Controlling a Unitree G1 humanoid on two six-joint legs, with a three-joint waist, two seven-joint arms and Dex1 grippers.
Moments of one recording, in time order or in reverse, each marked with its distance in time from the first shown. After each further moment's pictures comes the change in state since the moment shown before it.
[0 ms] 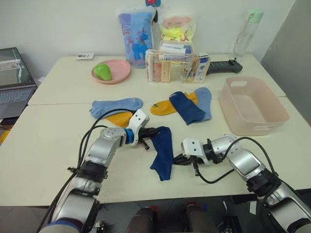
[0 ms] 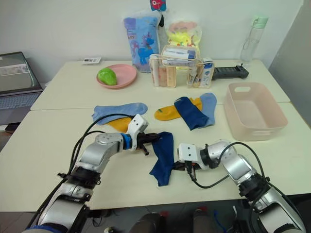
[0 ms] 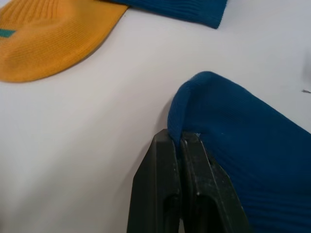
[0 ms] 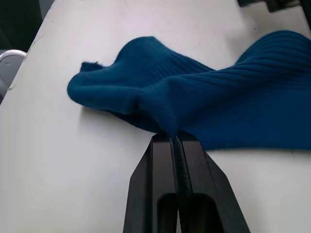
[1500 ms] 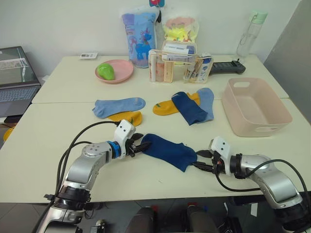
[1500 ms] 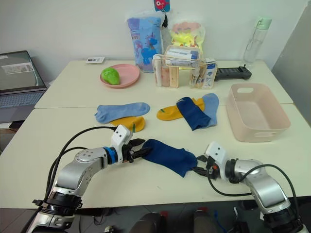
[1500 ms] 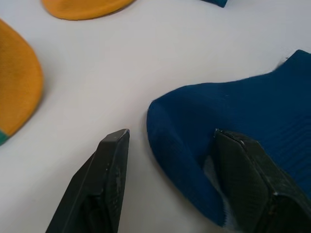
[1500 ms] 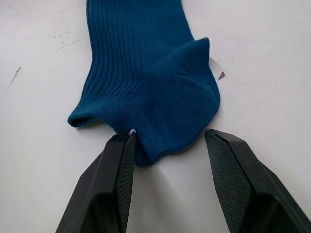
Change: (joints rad) left arm 0.204 0.082 0.067 -0.231 -0.076 0.041 0.064; right arm 0.414 -0.025 -0.330 -0.378 0.174 0.412 -0.364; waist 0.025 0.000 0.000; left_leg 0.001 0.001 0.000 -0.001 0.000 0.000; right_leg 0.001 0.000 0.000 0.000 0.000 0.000
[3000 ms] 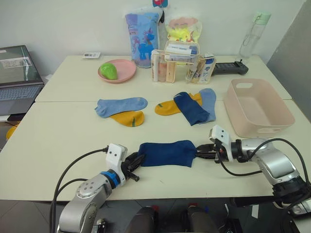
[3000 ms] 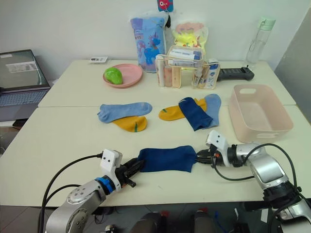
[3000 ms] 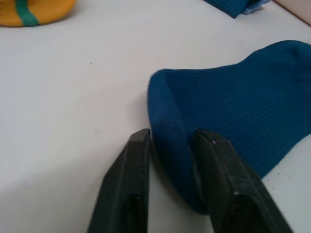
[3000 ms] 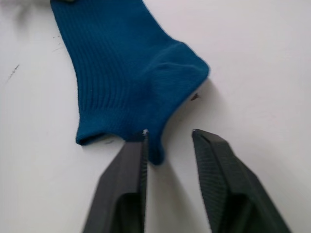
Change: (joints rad) left arm 0.427 -0.133 0.143 -0.391 -0.115 0.038 0.263; right arm -0.241 -0.132 0.036 0.231 0.033 -0.072 0.214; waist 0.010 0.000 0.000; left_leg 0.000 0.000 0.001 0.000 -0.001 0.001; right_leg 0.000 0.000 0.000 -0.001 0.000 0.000
